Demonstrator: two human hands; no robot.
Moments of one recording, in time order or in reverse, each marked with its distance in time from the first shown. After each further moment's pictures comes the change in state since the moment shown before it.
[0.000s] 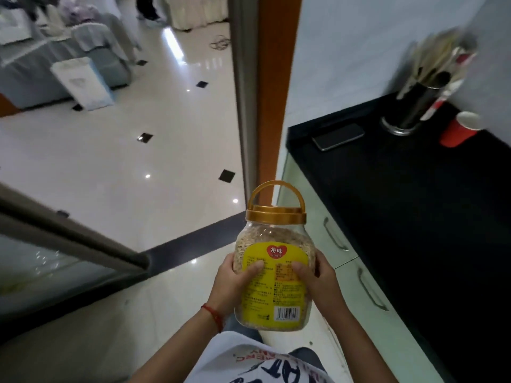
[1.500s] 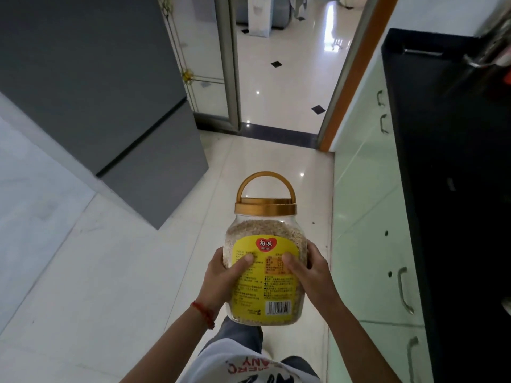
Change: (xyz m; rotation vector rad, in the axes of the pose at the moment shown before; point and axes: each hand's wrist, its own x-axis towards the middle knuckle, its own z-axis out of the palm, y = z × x) left_hand -0.671 -0.425 0.294 -0.352 0.565 0.098; right_hand -0.621 0.301 -0.239 -0.266 -0.635 -0.051
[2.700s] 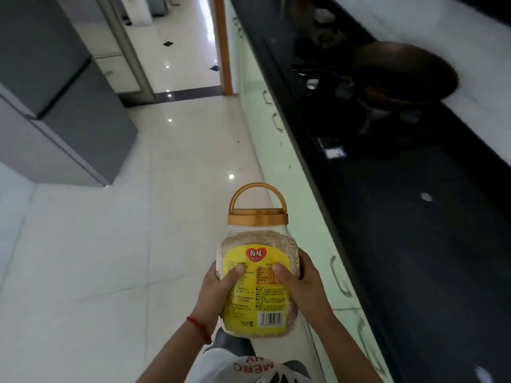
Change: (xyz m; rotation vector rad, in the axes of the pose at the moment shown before) left_hand -0.579 -0.311 -0.017 0.143 -0.348 -0.112; right_hand -0.673 0.277 0.072 0.175 0.441 0.056
